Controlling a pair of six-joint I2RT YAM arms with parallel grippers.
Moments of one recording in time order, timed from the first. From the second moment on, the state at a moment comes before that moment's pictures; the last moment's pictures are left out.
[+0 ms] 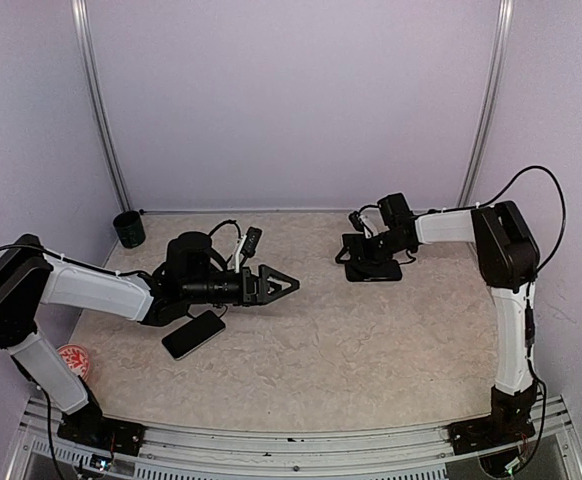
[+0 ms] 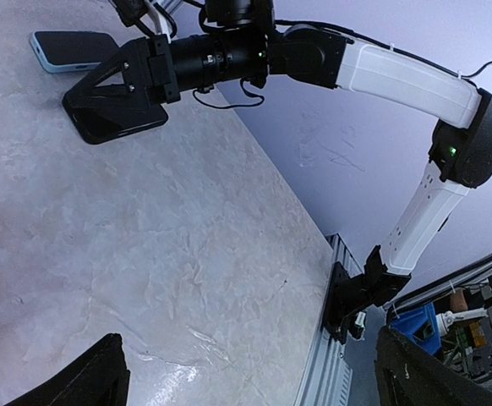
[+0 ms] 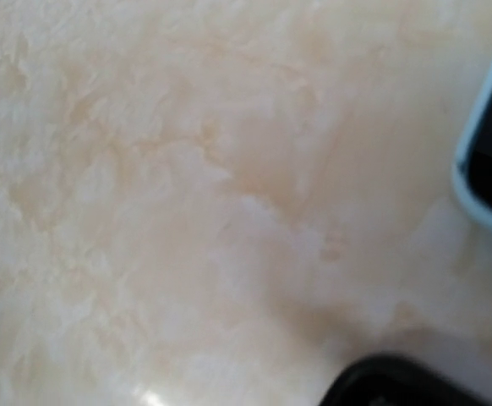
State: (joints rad) left arm -0.77 1.62 0.78 0.60 0.51 -0.71; right arm 0.36 2.22 1.57 -0.23 -0.55 0.18
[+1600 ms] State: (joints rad) left arm -0.59 1.43 0.69 -0.25 -0.24 -0.81; right arm 0.53 1.92 1.28 -0.12 -0.61 0.18
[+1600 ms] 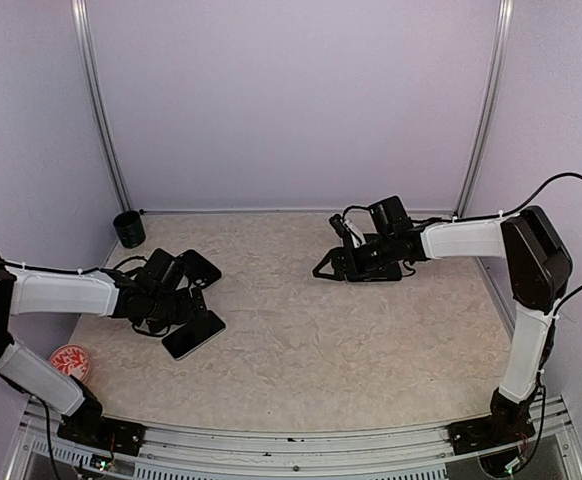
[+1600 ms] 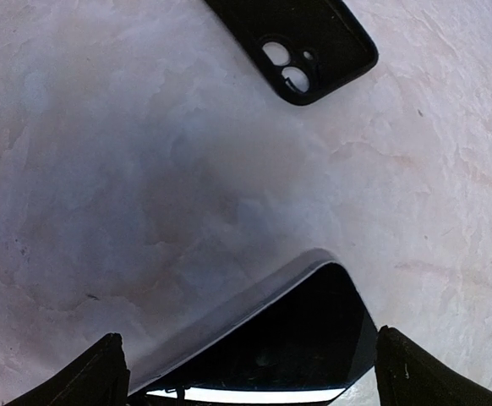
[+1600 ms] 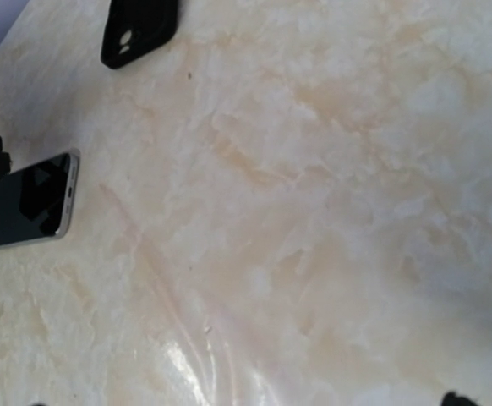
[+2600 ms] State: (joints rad) left arm -0.56 1.35 0.57 -0.24 -0.05 -0.85; right arm 0.53 1.89 1.28 -0.11 -0.61 0.18
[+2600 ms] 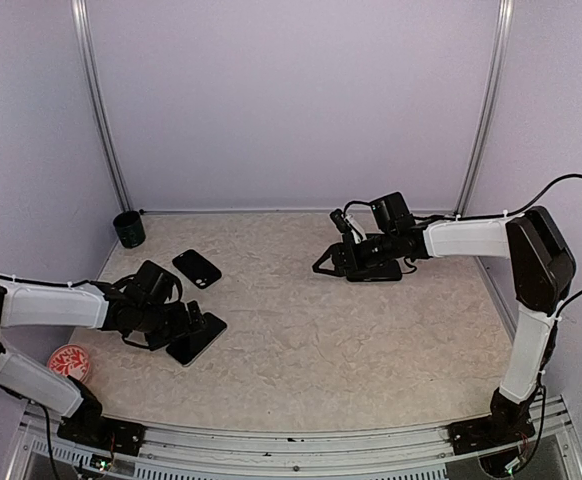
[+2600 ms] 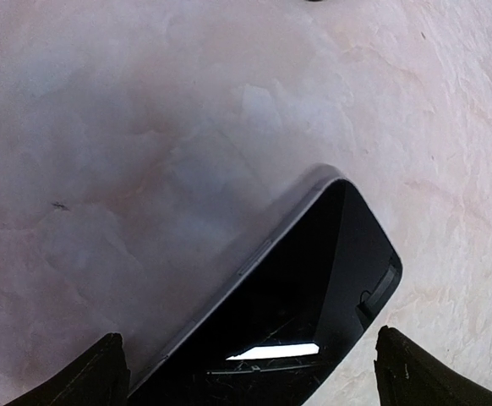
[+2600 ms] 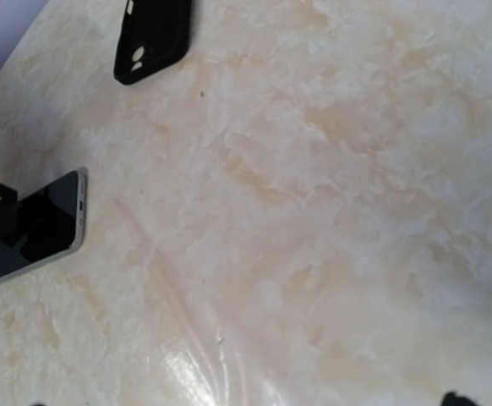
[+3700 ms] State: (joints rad) left arm -0.79 1.56 0.76 -0.19 0.19 -0.84; right arm 0.53 1.86 1.26 -0.12 -0.55 0.19
